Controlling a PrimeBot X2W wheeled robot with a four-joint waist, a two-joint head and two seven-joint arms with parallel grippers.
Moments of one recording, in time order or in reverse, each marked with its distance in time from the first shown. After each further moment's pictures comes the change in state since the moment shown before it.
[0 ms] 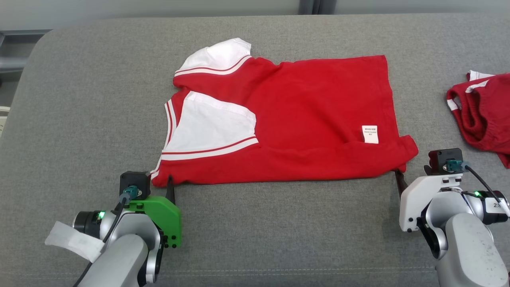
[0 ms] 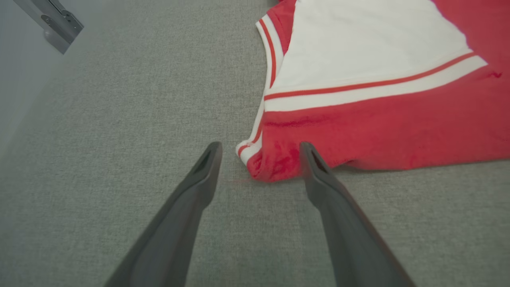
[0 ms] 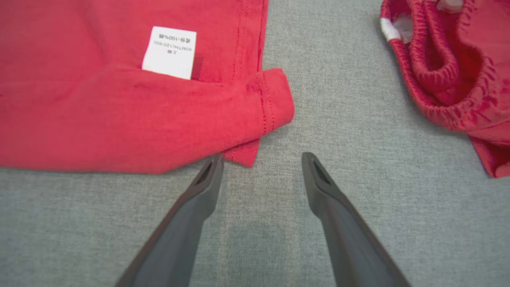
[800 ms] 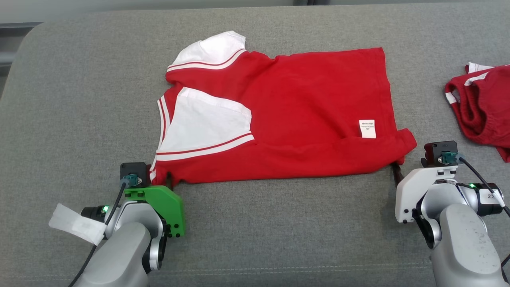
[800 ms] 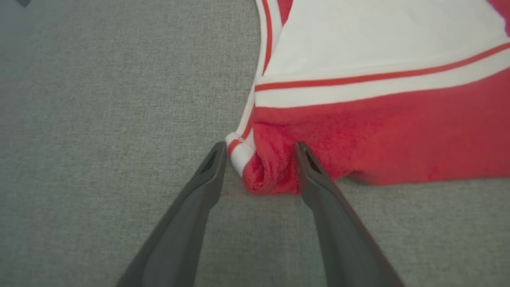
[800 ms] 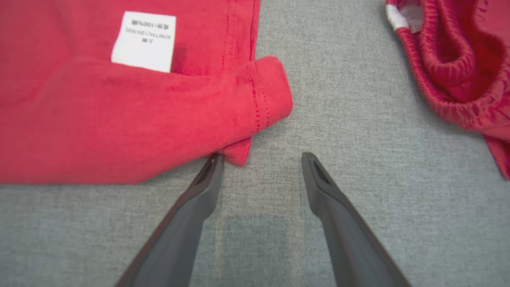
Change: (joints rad) left arm -0.066 -0.063 0.017 0.144 -0.066 -0.049 0.019; right arm -0.068 0.017 -0.020 0.099 -0.040 0.000 -0.041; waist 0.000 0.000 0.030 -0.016
